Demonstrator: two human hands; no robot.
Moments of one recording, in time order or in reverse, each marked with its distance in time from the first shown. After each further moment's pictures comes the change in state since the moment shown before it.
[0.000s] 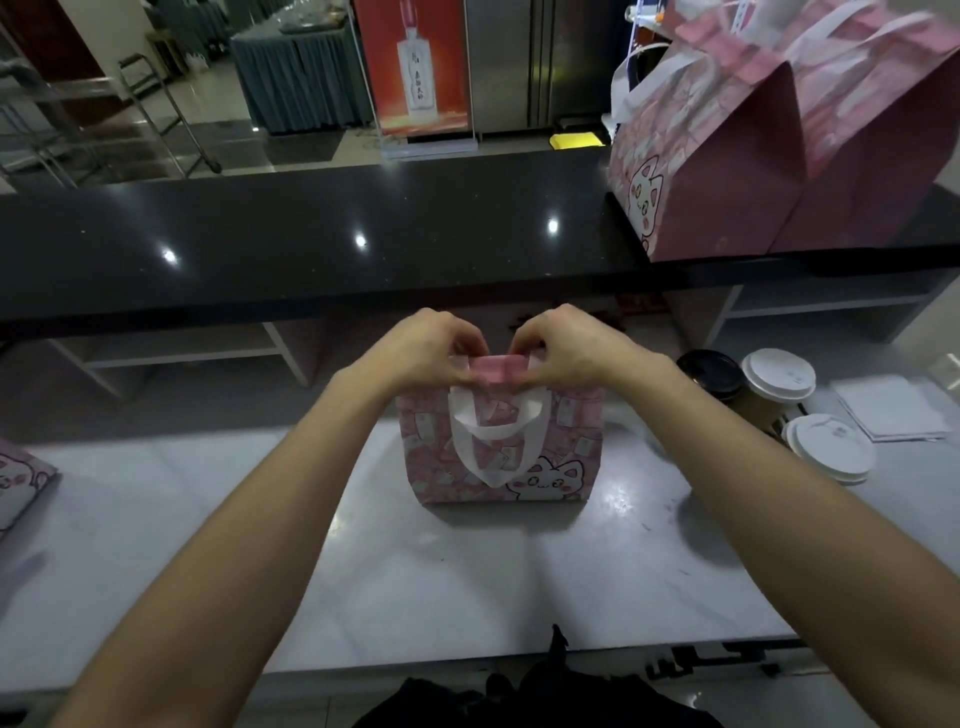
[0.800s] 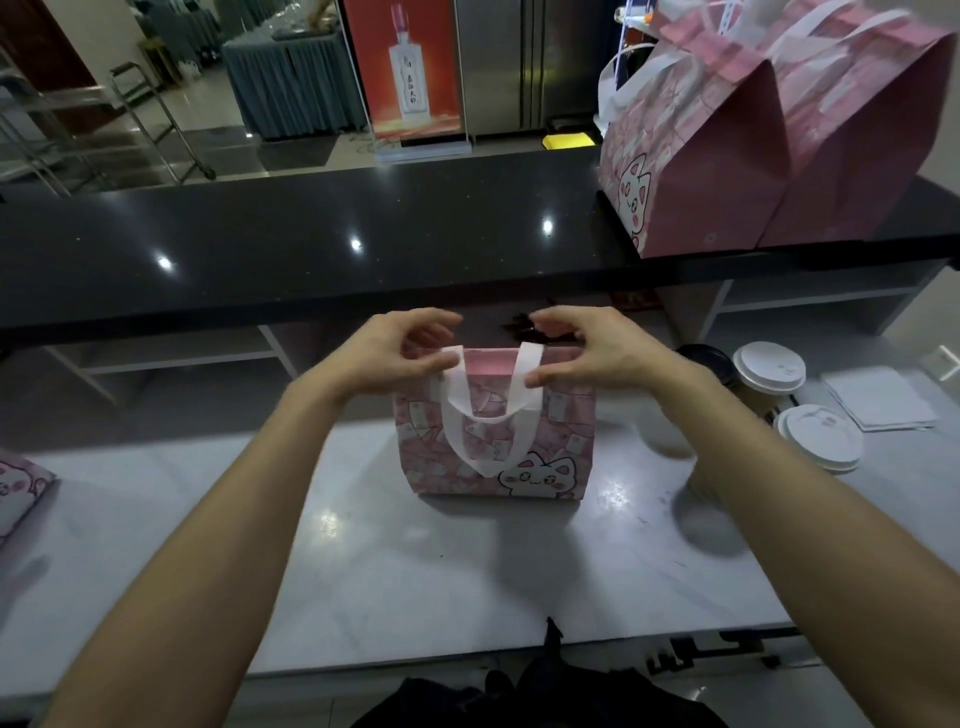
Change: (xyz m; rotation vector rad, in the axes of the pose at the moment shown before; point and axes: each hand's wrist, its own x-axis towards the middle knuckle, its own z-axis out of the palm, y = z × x) left_hand -0.023 -0.030 -0.009 -0.275 0.024 -0.033; right_hand -0.031 0.033 -0.005 0.247 0.074 0.095
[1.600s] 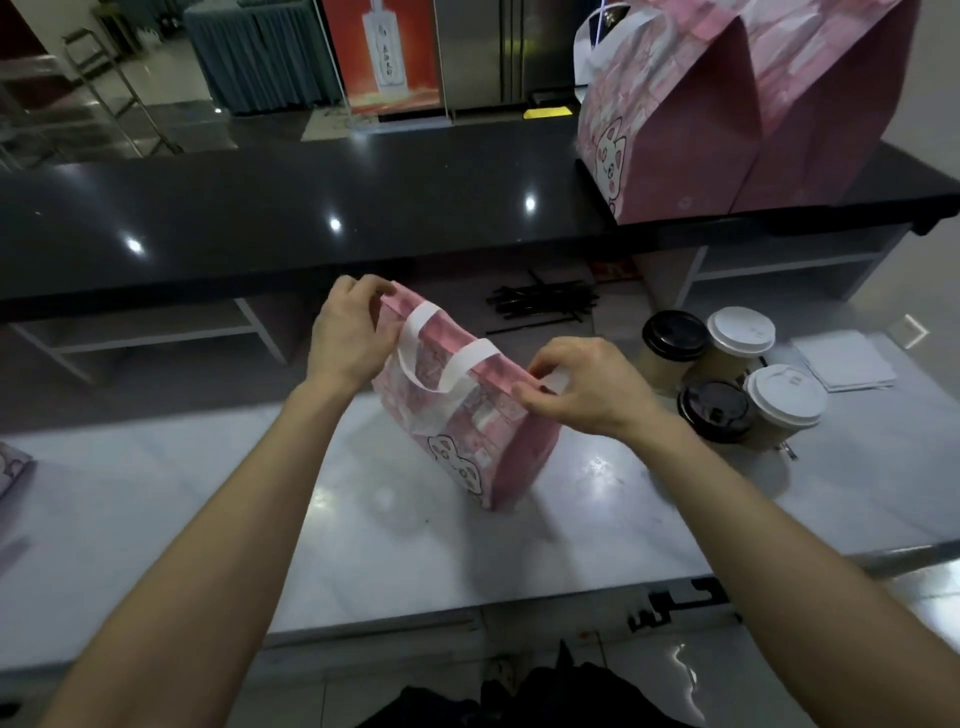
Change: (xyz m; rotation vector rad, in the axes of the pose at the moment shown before) left_hand -0.014 -0.011 0.037 0.145 0.575 -0.140; right_hand -0.075 -0.014 0.053 -0.156 0.215 -0.078
